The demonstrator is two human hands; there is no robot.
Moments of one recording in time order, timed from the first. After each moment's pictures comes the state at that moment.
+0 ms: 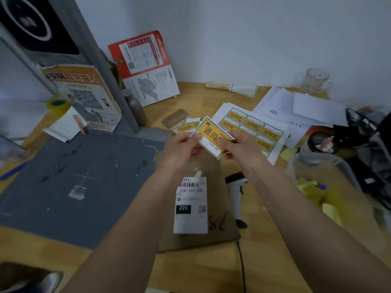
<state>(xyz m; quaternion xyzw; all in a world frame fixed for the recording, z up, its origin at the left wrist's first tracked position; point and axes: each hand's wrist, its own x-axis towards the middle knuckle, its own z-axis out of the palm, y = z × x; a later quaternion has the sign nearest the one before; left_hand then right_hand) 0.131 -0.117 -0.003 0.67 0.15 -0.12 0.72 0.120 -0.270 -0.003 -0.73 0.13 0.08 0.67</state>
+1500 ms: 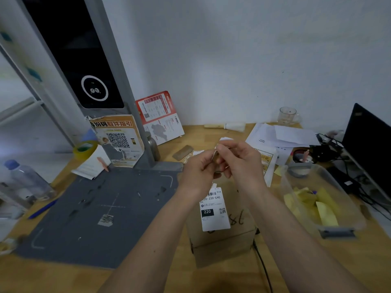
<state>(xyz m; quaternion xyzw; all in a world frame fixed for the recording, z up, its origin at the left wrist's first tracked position) 0.026 -0.076 0.076 0.76 -0.17 -0.04 0.63 0.001 -0.181 0.096 -0.65 0.09 -0.15 0.74</state>
